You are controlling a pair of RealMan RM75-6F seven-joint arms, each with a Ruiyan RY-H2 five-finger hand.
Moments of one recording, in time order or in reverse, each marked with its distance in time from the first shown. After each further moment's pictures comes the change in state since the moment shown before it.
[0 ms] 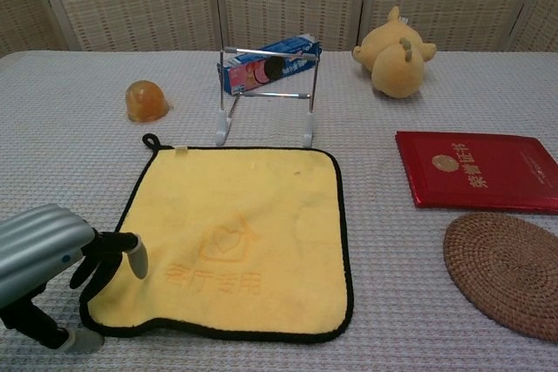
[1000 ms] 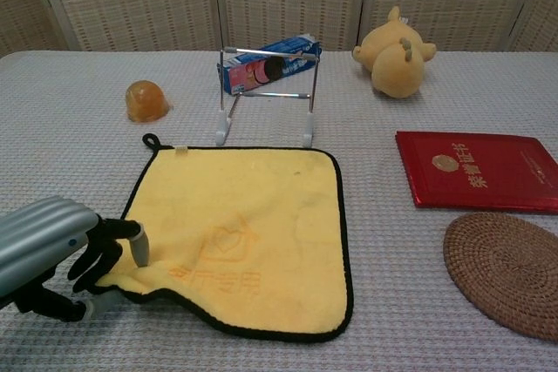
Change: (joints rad) left arm -0.016 -0.036 -0.007 0.042 -0.035 0.032 -0.069; right arm 0.003 -0.004 0.003 0.009 0.008 -0.008 0.008
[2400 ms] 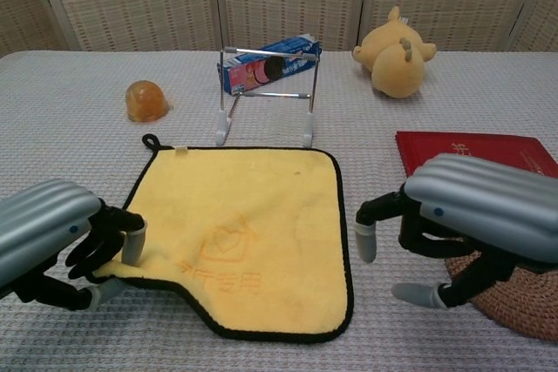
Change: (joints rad) left arm -0.012 0.015 0.006 -0.062 0.023 0.044 0.058; right arm 0.326 -0.338 -0.050 0.005 -0.235 -0.409 -0.190
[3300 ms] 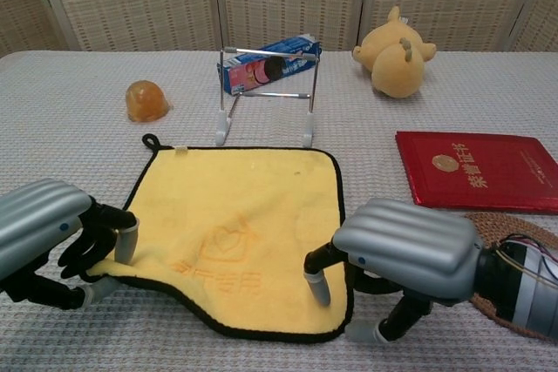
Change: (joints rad) left arm 0.012 0.004 0.003 -0.003 -0.006 0.014 -0.021; right arm 0.109 -0.144 -0.025 0.097 0.101 -0.110 -0.077
